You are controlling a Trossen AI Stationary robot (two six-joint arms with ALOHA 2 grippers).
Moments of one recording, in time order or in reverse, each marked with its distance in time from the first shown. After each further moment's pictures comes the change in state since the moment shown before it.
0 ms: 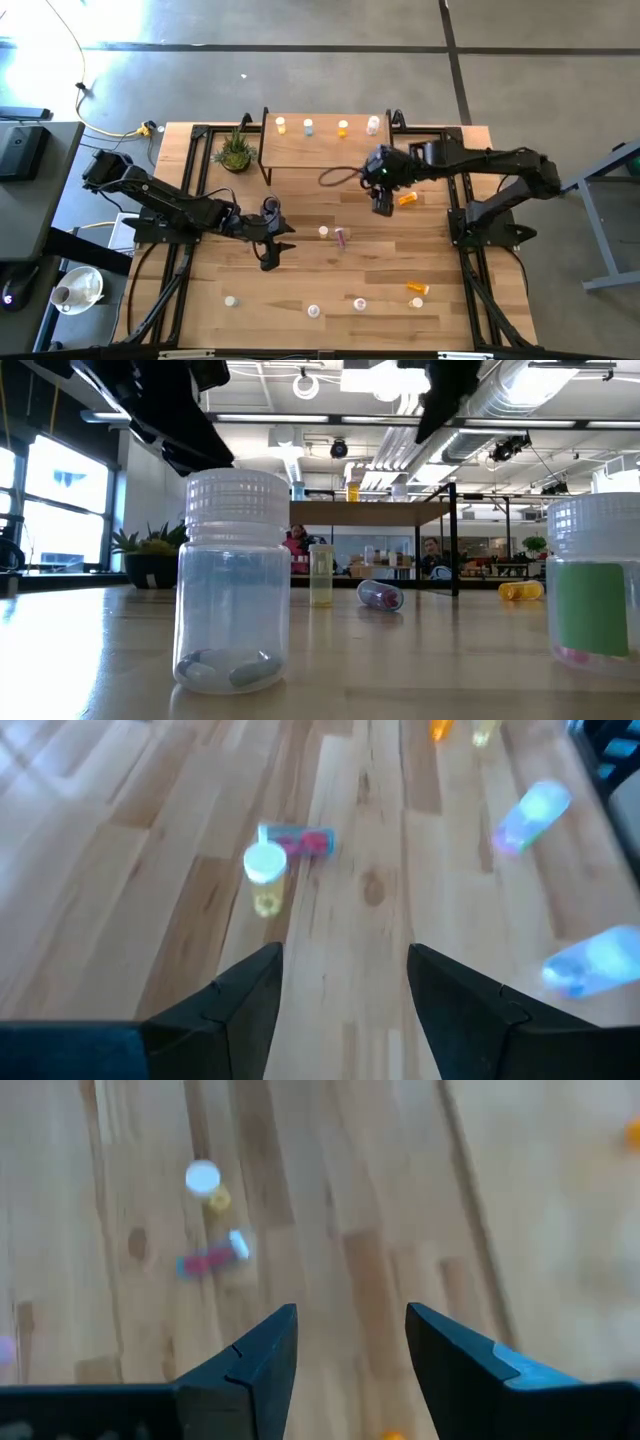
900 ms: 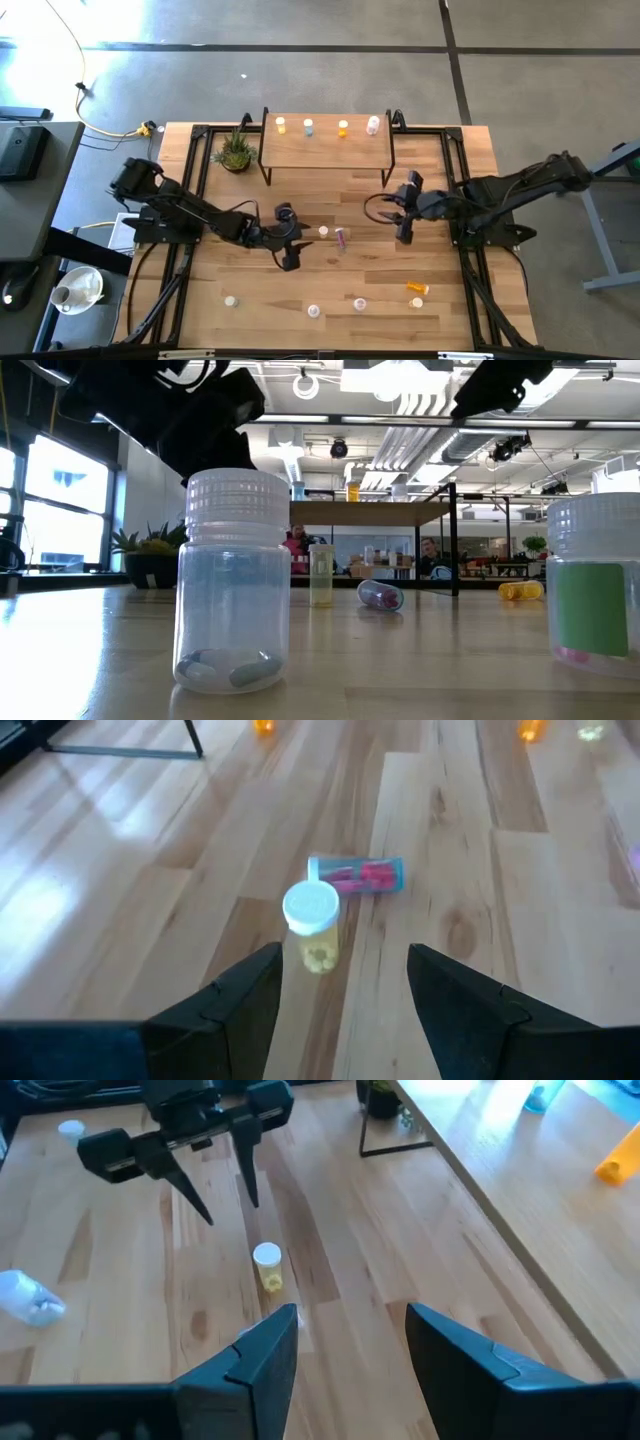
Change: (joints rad) left arm 0.001 0.290 0.001 0.342 -0.204 0.099; right arm 0.370 -0.399 -0.486 0.457 0.352 0.256
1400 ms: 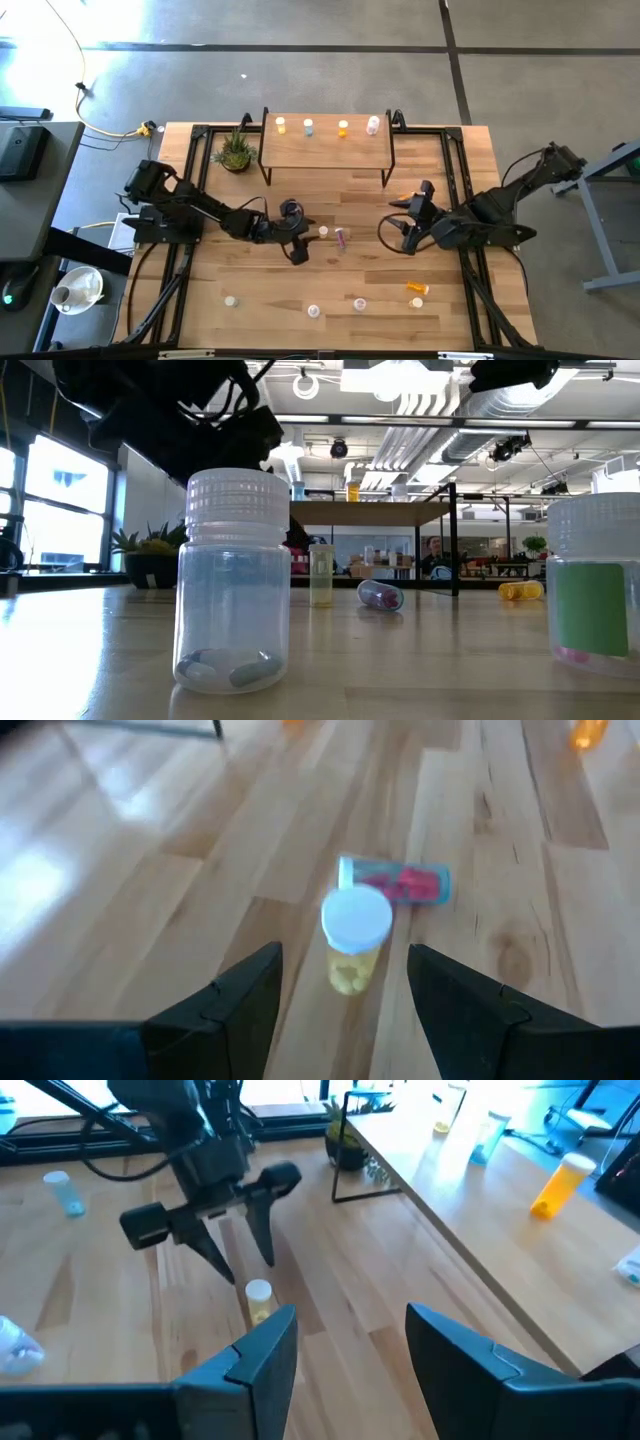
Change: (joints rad) left arm 0.087 0.107 0.000 0.119 0.050 -0.026; right arm 0.252 0.000 -0.006 -0.005 0.360 0.137
